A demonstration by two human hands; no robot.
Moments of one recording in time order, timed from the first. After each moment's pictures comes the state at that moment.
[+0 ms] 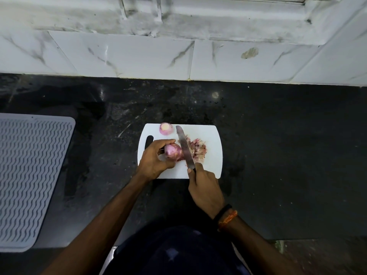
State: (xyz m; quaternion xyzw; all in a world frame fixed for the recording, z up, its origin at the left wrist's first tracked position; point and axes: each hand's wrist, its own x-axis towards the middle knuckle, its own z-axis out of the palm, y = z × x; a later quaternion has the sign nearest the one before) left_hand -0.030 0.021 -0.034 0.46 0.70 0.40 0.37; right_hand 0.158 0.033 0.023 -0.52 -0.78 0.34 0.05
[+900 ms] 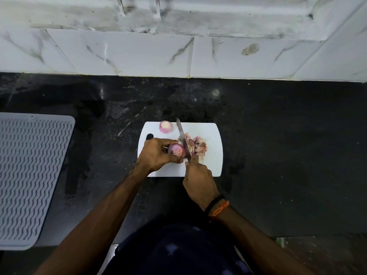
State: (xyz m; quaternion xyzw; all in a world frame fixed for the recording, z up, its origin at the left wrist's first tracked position) left_hand -0.030 0.040 -0.009 0.48 0.73 0.30 0.39; right_hand 0.140 0.040 0.015 -0.53 -0.80 0.29 0.00
